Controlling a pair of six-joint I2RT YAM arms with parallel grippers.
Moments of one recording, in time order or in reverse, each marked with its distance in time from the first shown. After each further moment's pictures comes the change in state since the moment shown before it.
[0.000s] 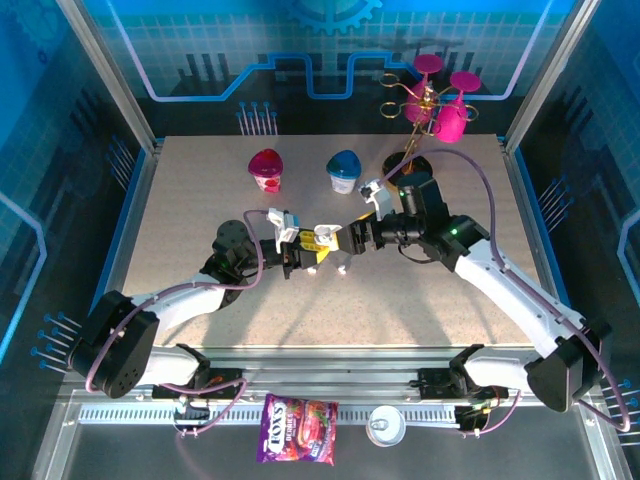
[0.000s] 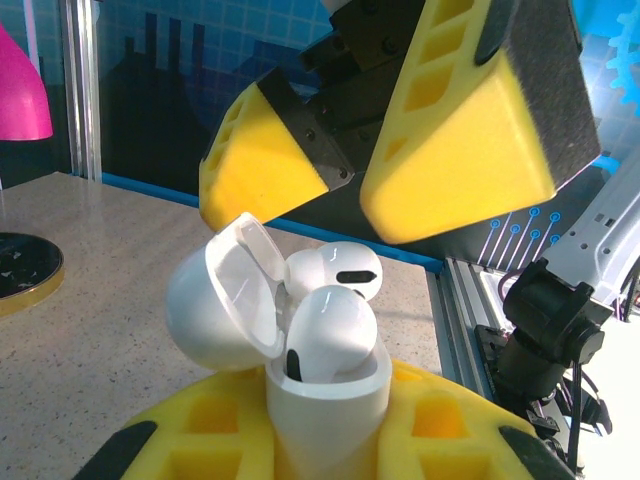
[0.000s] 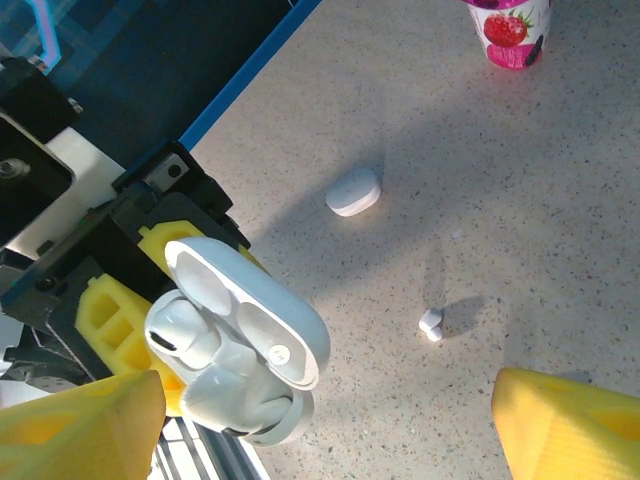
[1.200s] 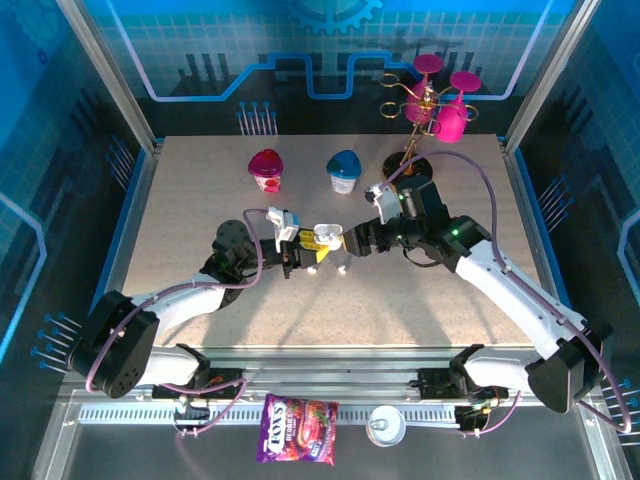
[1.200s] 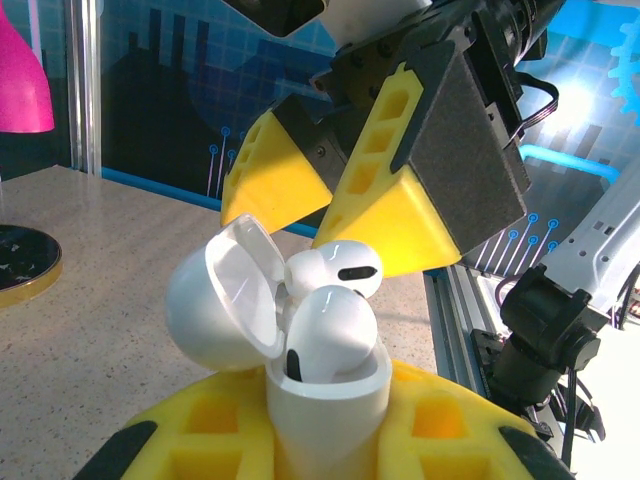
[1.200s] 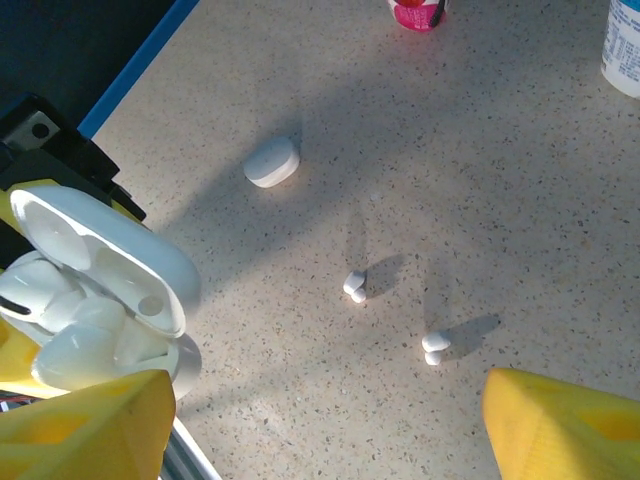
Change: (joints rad) left arm 0.003 0.000 0.000 0.001 -0.003 -0.027; right arm 0.001 -0.015 0.001 -0.095 0.149 -0.028
